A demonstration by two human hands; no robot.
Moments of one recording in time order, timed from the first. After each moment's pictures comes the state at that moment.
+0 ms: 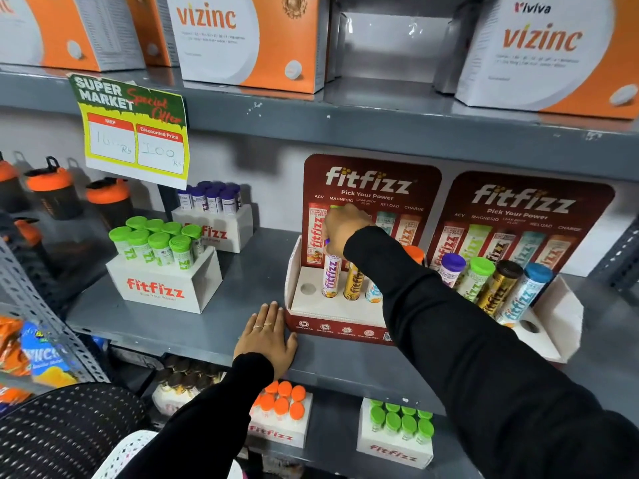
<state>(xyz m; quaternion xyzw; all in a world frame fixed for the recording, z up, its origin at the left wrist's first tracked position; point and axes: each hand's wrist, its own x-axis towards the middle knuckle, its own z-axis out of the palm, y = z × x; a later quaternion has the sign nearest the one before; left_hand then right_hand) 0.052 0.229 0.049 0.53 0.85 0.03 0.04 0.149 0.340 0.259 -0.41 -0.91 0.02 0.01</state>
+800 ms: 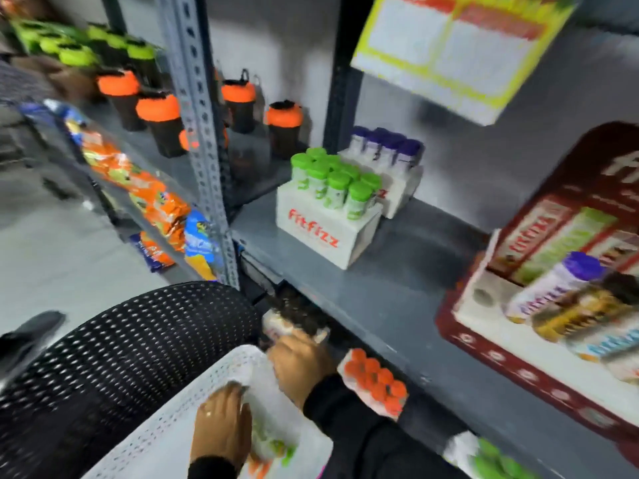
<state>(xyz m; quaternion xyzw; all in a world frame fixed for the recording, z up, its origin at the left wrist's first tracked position) 0.004 -0.016 -0.125 0.26 0.93 0.24 -0.05 0.021 0.141 -0.007 0.00 -0.98 0.17 0.13</state>
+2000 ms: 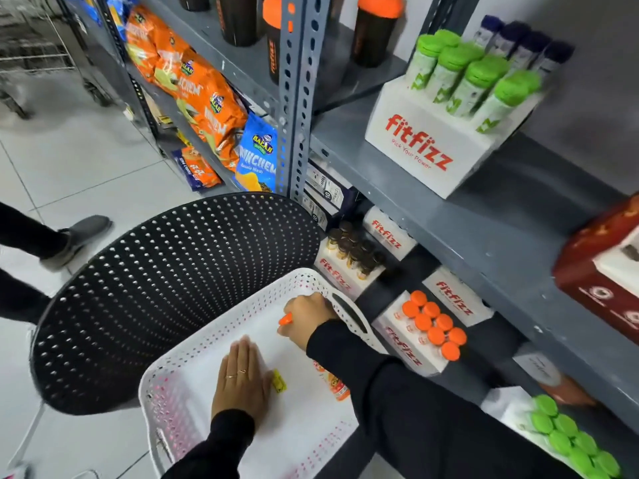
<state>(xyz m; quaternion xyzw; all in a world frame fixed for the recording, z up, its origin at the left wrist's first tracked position) 0.032 -0.102 -0.218 0.17 0.97 0.13 0.09 -0.013 0.047 -0.048 -0.13 -0.94 0.22 -0.24</state>
